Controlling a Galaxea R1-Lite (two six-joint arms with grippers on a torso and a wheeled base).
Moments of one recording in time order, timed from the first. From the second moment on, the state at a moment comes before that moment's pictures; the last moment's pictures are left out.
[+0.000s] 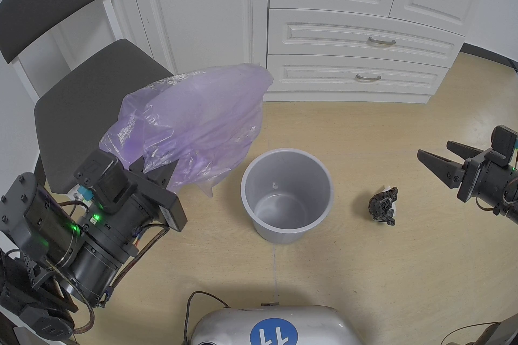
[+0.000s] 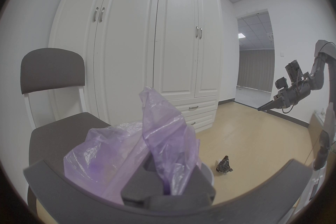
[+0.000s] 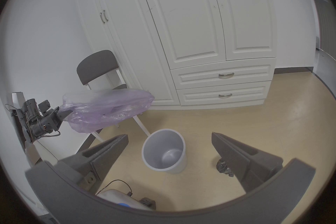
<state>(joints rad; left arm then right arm) -0.77 1.58 -0.32 -1.50 0.31 0.21 0.32 1.21 -0.51 -0.62 0.09 0.10</state>
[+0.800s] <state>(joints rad) -0.91 1.51 -0.31 -1.51 0.31 0.20 0.46 1.31 -0.47 -0.67 0.02 0.14</state>
